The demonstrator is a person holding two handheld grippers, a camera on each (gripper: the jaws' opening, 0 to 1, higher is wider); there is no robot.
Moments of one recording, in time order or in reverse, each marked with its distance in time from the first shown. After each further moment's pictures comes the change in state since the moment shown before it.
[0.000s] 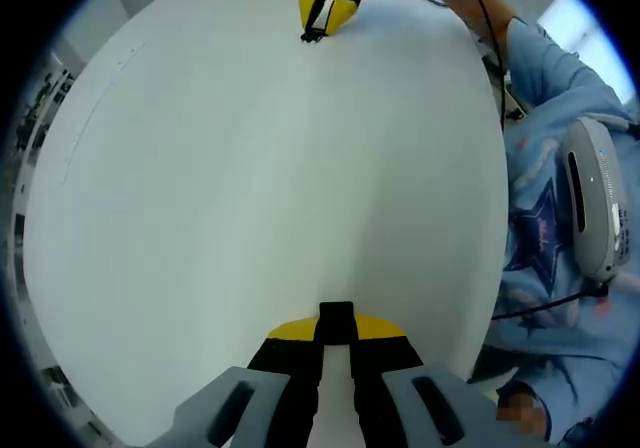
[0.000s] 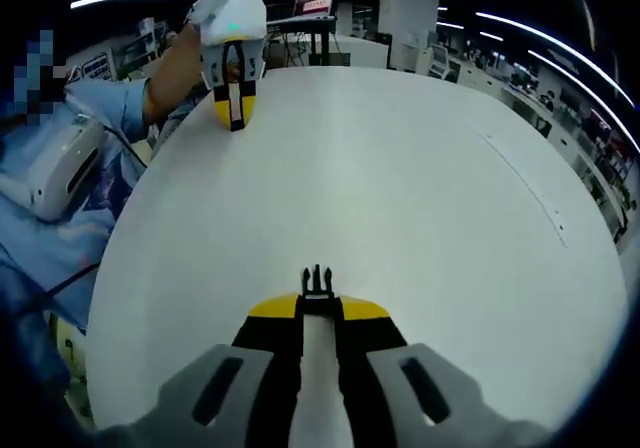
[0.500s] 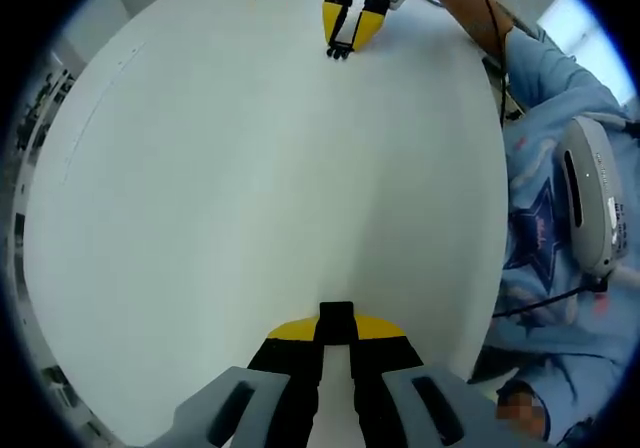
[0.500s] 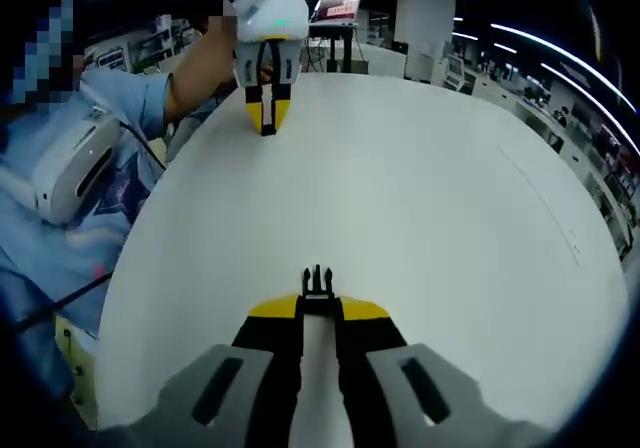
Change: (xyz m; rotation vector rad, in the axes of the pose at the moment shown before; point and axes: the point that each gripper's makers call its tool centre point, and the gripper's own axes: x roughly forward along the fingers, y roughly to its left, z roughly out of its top) left arm 0.000 -0.003 0.000 -0.001 -0.006 0.001; right arm 0.011 0.035 0.012 -0.052 -0.025 0.048
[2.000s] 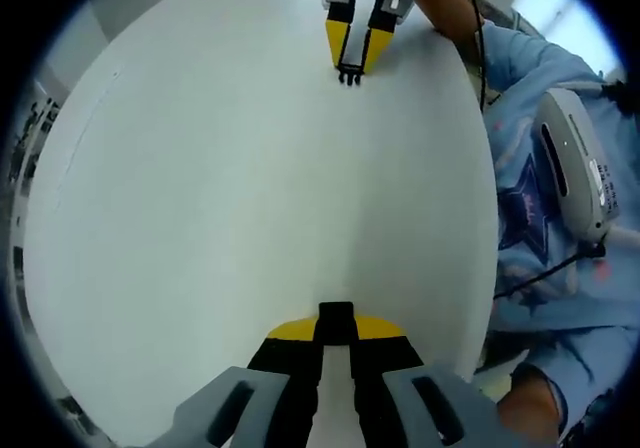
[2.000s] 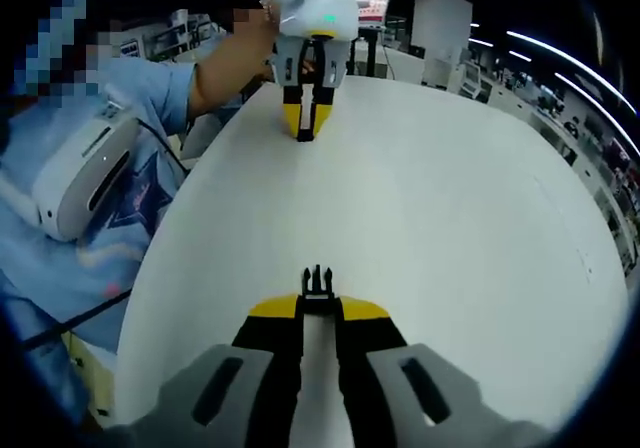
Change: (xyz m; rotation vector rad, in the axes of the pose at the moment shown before) left arm 0.000 0.002 0.001 0.109 -0.018 -0.021; right arm 0.011 0.033 0.019 -0.043 -0.012 0.037
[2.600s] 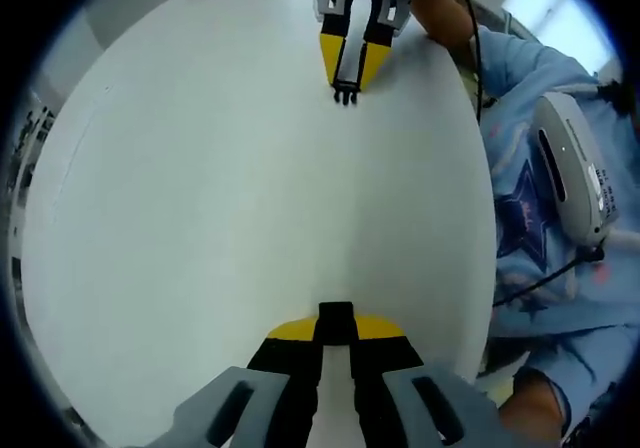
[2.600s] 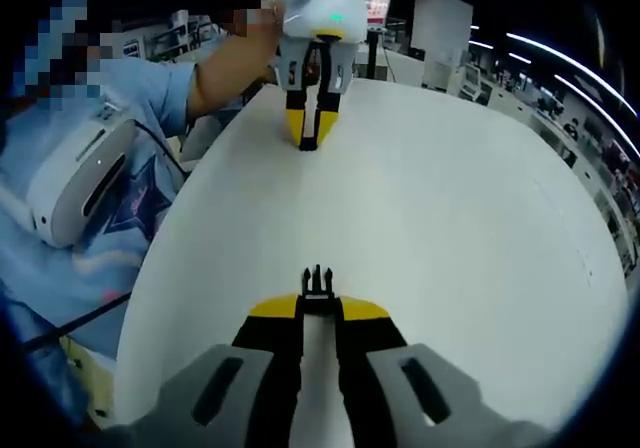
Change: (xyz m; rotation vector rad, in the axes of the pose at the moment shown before) left arm 0.002 0.001 0.015 0.027 -0.037 -0.020; right arm 0.006 0.003 0.006 -0.006 -0.009 -0.003
